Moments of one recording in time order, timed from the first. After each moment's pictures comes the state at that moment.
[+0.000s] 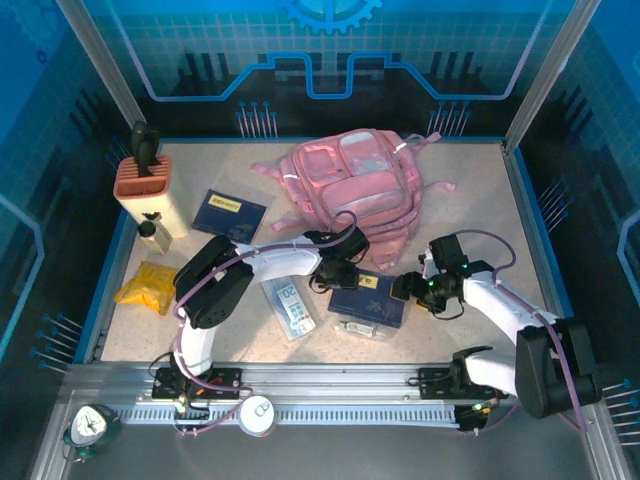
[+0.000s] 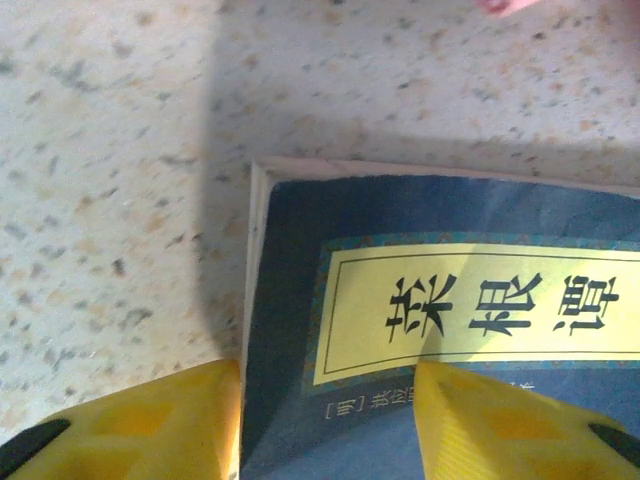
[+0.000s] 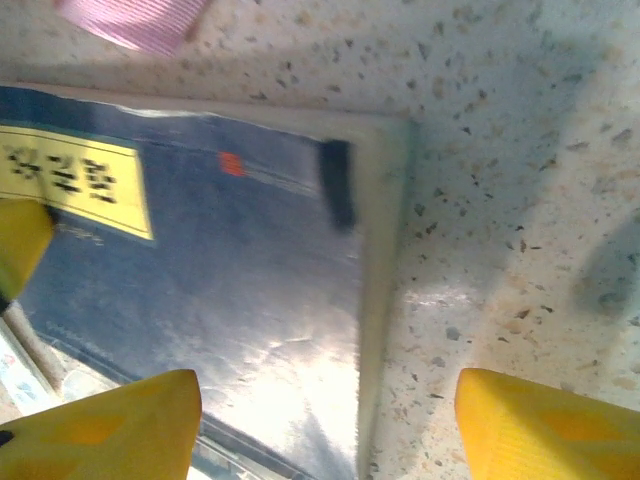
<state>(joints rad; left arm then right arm) -0.85 1.96 1.31 -0.62 0.01 -0.80 0.20 1.20 0.54 -0.62 -0.40 0.52</state>
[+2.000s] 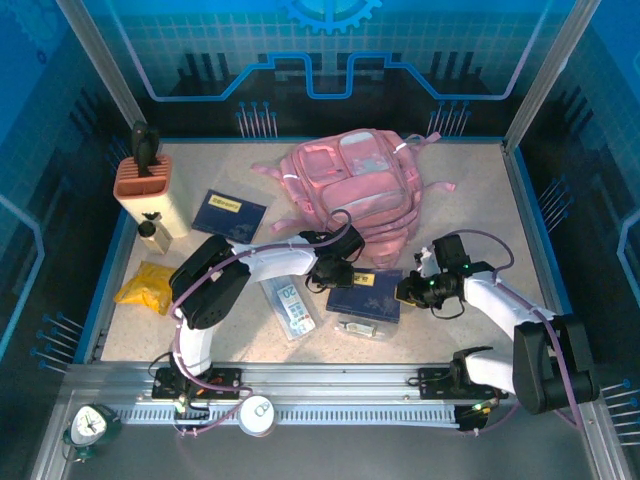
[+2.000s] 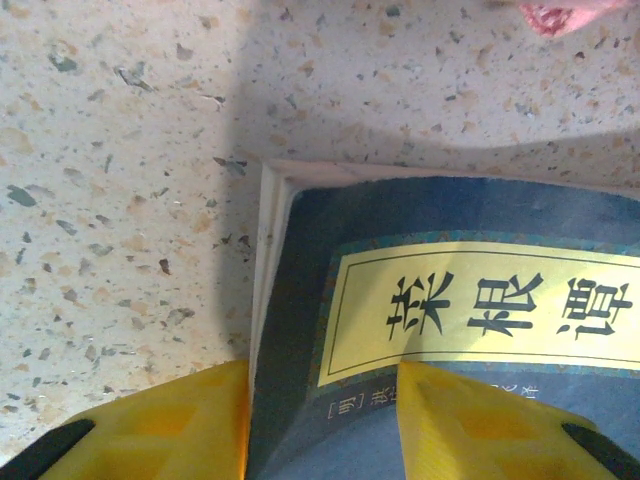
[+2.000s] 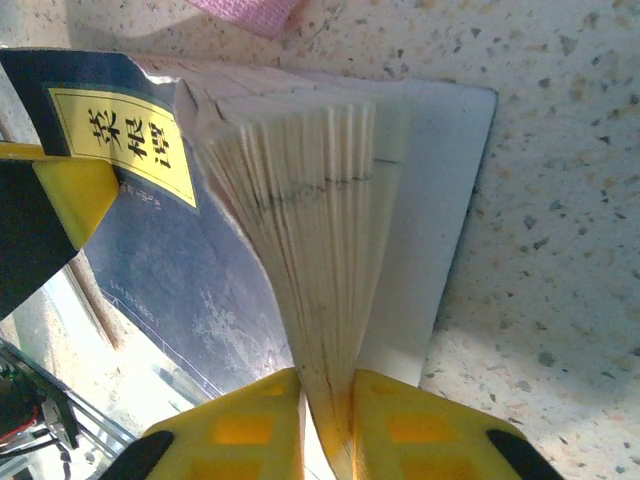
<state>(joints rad) -0.84 1.95 1.28 -0.60 0.03 -0.81 0.17 1.22 0.53 -0.56 -0.55 0.45</state>
